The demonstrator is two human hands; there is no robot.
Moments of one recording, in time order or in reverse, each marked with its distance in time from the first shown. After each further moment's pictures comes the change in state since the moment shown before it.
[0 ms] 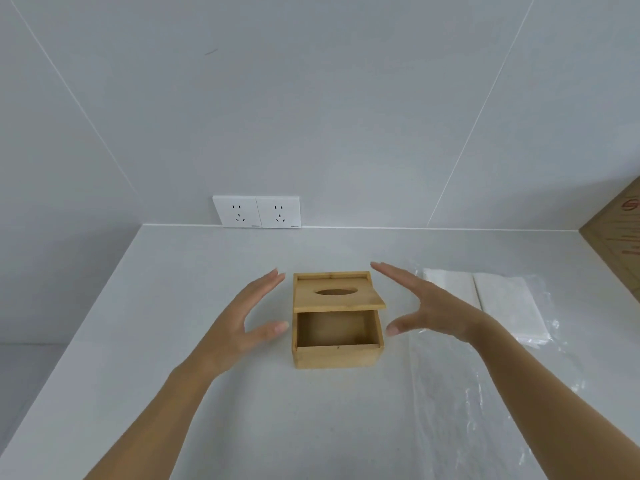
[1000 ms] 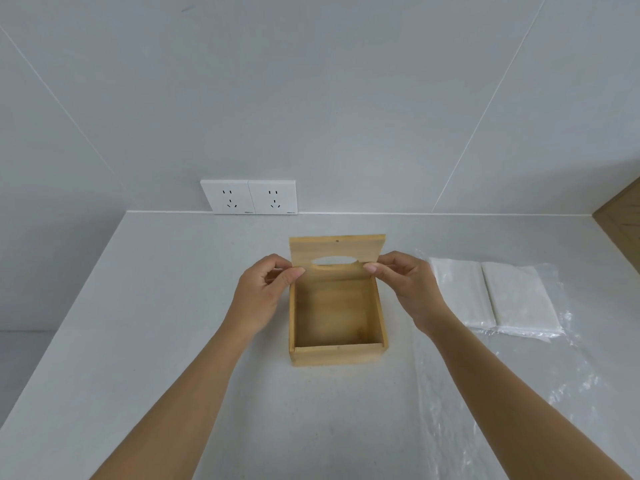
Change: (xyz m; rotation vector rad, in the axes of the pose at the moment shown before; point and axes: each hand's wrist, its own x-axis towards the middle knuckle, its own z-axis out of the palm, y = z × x) left_hand 0.061 -0.006 0.031 -0.149 0.276 -0.065; right_hand 0.050 0.006 0.033 0.521 0.604 -0.018
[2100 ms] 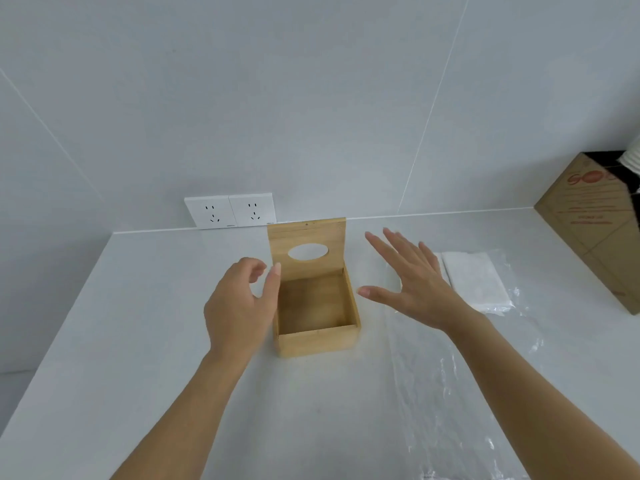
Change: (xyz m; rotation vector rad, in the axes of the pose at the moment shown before) left_hand -0.054 0.058 0.007 0.539 0.343 0.087; right_hand -0.059 -0.042 -0.044 -0.968 -0.140 -0.271
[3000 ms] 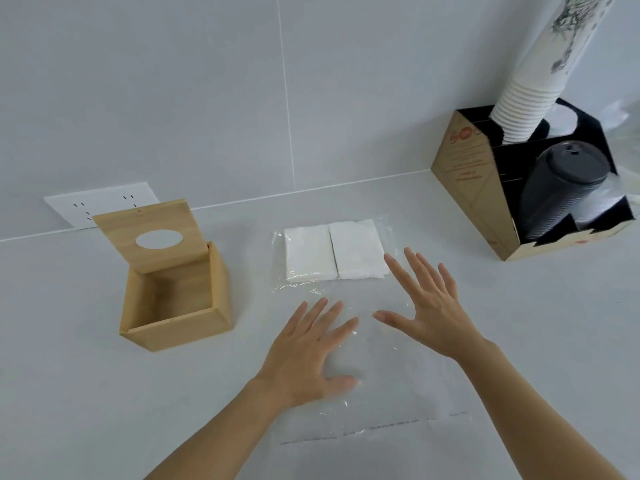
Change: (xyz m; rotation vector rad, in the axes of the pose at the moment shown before) left_hand -0.142 0.091 0.167 0.348 -0.806 0.789; right_hand -0.148 0.165 -0.038 -0.200 0.003 0.233
